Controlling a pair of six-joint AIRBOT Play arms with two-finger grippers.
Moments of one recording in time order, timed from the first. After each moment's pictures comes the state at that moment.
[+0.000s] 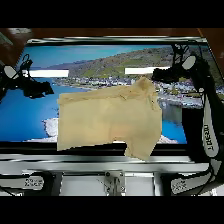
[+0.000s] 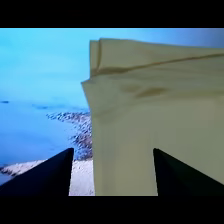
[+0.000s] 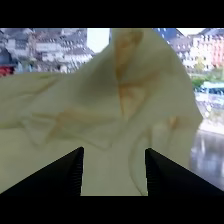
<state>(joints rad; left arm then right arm) 0.15 -1.53 1.44 1.35 -1.20 -1.53 -0.02 -1.66 1.63 -1.26 1.08 1.47</state>
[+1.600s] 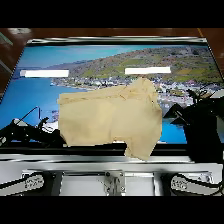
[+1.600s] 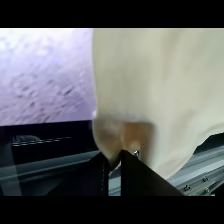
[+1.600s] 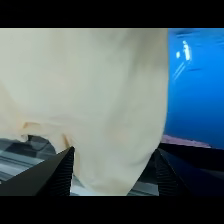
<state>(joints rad) 0.35 -1.34 0.54 0.97 -1.15 -1.26 -0.38 -1.43 1.08 -1.07 1.49 1.37</state>
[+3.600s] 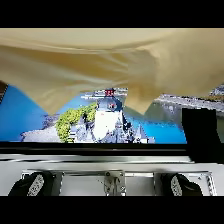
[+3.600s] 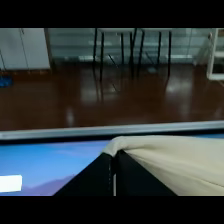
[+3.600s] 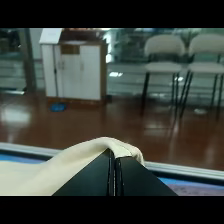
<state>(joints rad) 0.34 -0.74 1.93 1.06 -1.20 -1.36 -0.38 -0.72 1.88 -0.88 1.10 1.29</state>
